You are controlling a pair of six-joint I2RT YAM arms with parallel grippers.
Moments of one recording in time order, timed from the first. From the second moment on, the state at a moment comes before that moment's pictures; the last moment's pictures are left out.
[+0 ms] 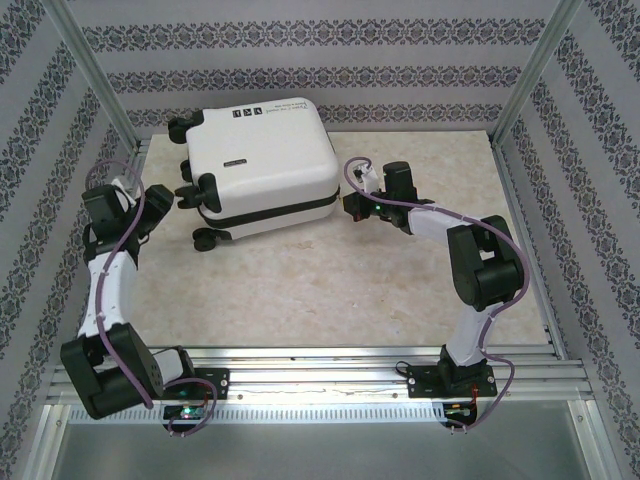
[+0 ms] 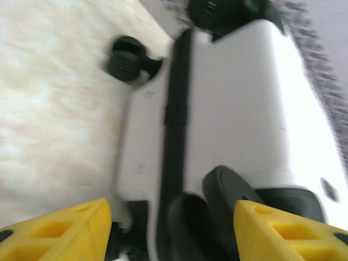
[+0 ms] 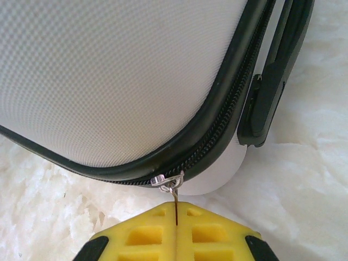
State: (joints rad) left arm 0.42 1.18 0.88 -0.27 0.42 -0.61; right arm 0.27 1.86 1.10 0.12 -0.61 0.11
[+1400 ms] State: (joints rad) left arm -0.55 2.40 2.73 -1.09 -0.29 -0.23; right arm 0.31 1.86 1.10 0.12 -0.57 0.16
